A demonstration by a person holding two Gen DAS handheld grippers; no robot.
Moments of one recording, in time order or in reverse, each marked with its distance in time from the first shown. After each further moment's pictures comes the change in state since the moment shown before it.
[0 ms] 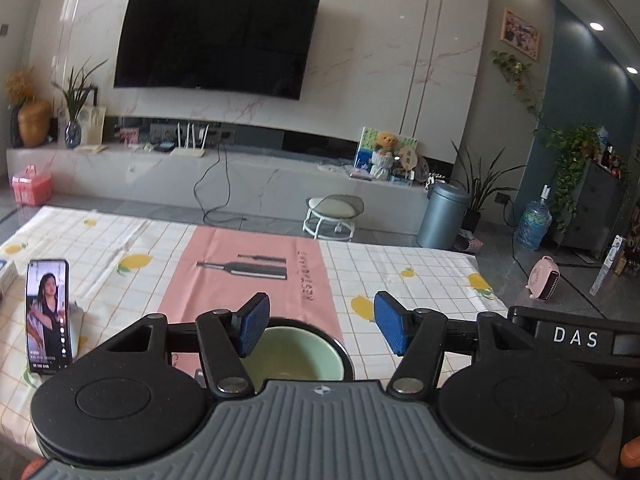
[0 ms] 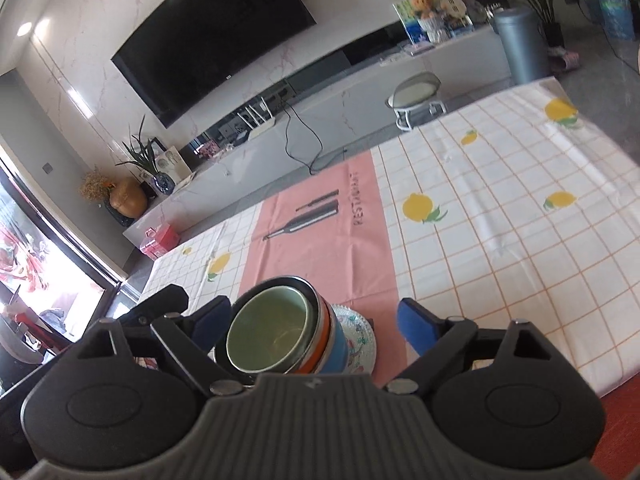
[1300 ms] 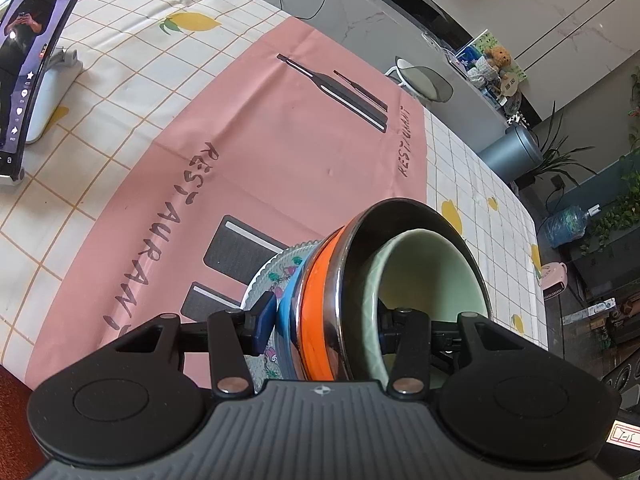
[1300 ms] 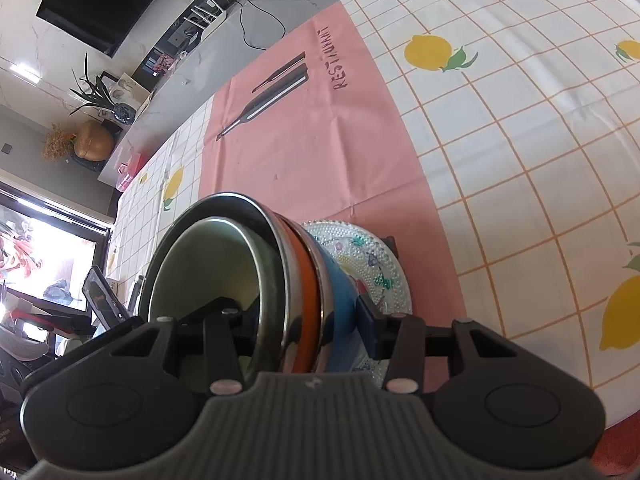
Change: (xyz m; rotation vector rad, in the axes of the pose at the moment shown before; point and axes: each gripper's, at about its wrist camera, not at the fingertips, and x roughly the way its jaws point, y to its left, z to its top) left arm 0.138 0.116 -0.057 -0.530 0.521 0.028; right arm 0.171 -0.021 -0.022 0.203 0.388 -0.026
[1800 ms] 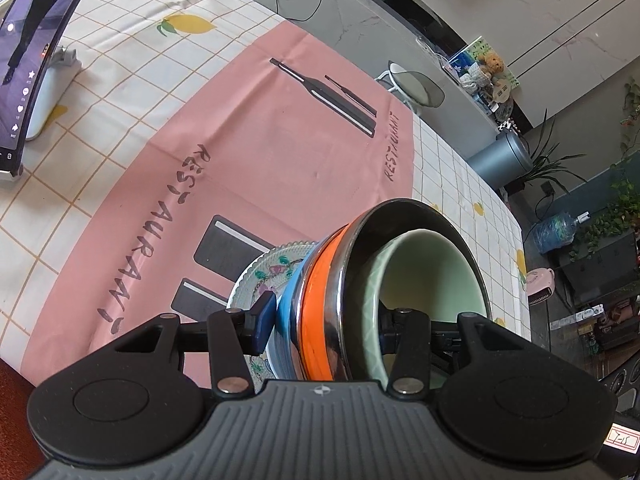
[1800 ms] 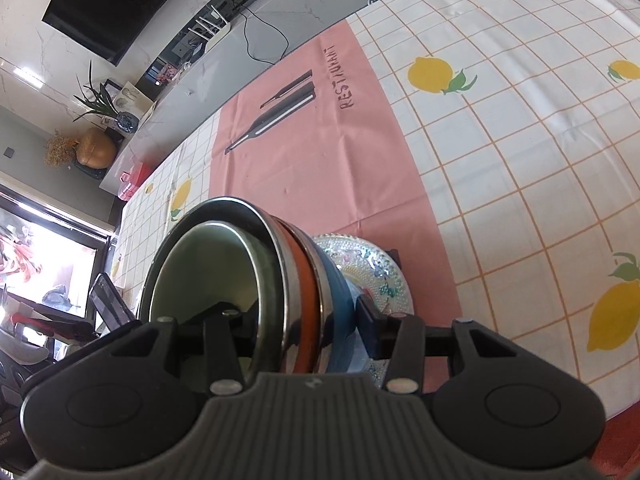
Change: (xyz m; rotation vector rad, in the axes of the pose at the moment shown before) left arm -0.007 -0.002 0.000 -0.024 -0.005 -0.039; right arm -0.016 0.007 0.001 -0.004 -0.036 -0.004
